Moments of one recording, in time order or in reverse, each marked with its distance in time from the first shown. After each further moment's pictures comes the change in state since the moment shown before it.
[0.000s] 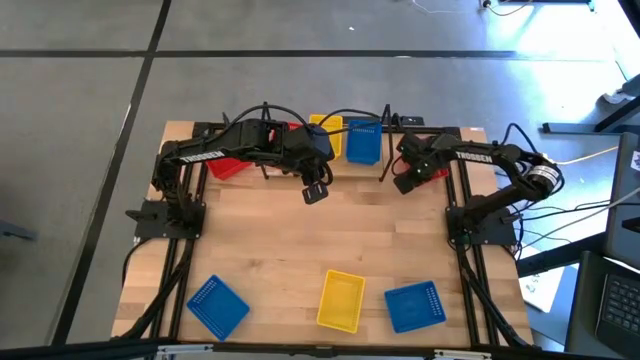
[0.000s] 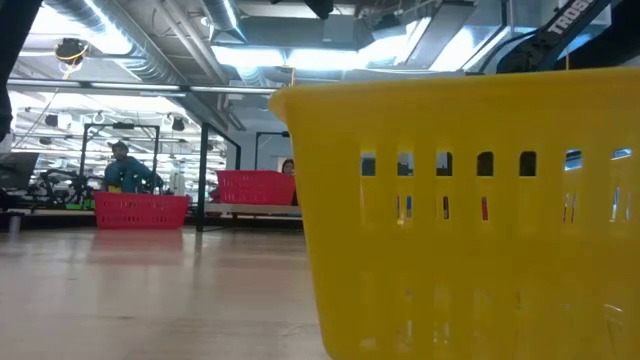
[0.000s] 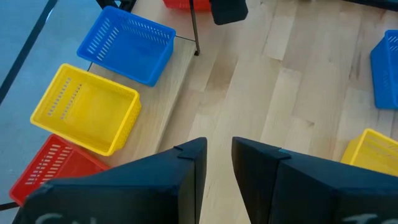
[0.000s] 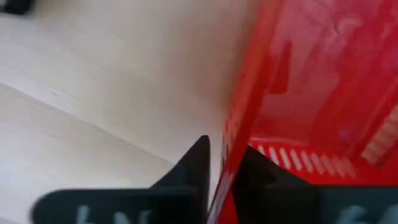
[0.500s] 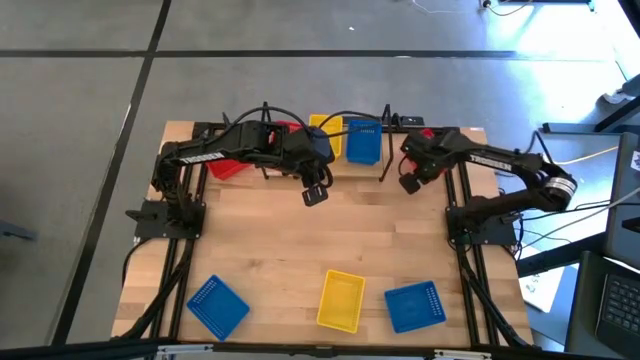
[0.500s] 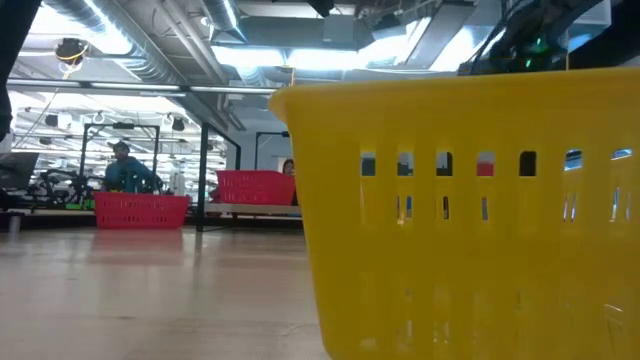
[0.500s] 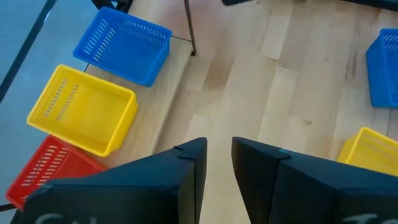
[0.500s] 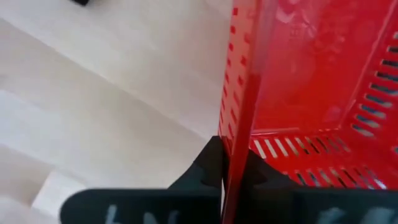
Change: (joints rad) left arm -0.019 0.000 0.000 0.000 -0.001 -0.002; right arm 0.099 -0.165 0.112 -0.254 0.090 0.038
